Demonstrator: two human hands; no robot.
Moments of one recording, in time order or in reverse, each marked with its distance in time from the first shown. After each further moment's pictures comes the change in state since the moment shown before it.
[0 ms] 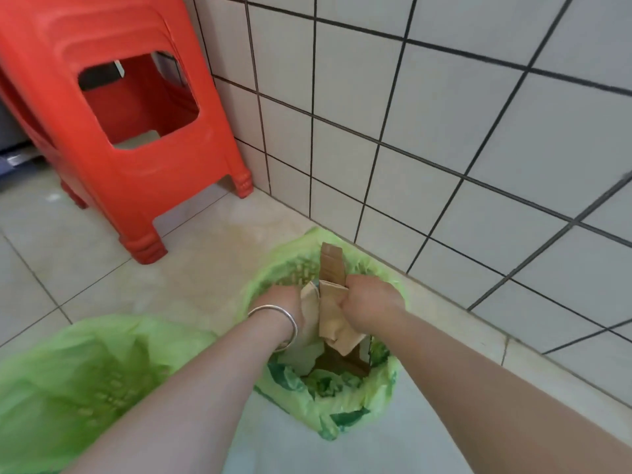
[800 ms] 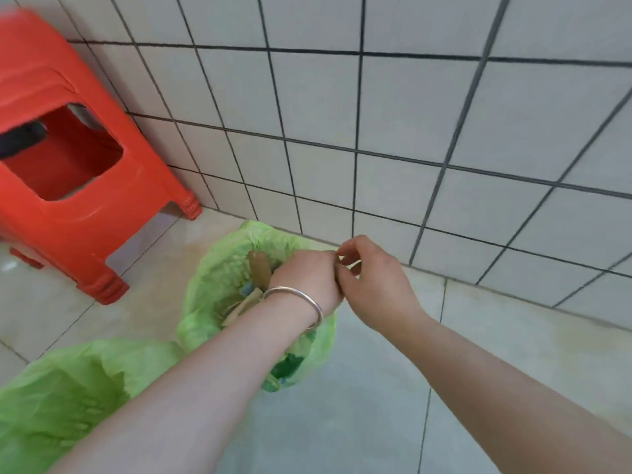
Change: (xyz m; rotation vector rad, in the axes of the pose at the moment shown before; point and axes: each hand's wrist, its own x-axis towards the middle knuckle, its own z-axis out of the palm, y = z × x) left_hand -0.106 0.141 -0.025 0.130 0.269 0.468; right_hand -0.129 0.089 -0.031 0.741 0.435 0.011
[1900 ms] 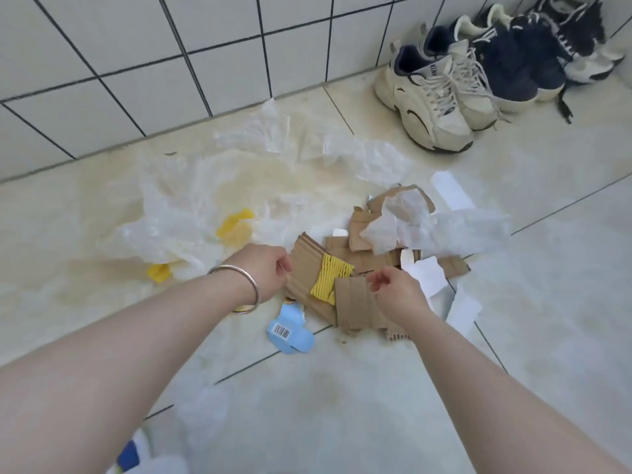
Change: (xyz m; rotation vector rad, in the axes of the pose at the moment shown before) left_hand -0.232 0.572 0.282 0.077 -0.659 0.568; right_hand -0.543 0.501 -0.303 0.220 0.373 1.106
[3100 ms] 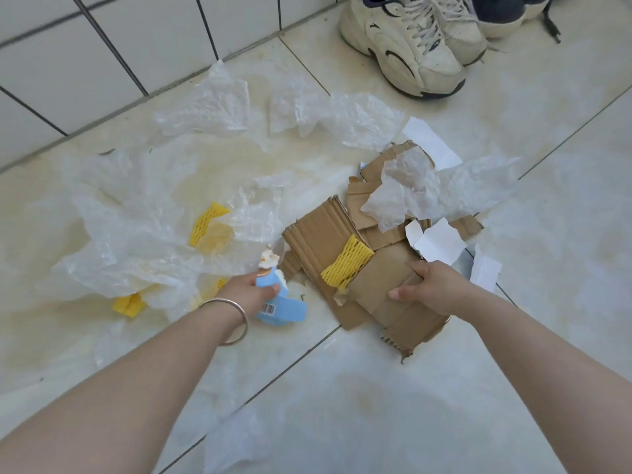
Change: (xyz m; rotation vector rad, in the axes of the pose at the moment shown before) left_hand 0.060 -0.059 0.056 -0.583 -0.096 -0.250; right_hand 0.028 0.041 -0.006 -0.056 -0.199 0.174
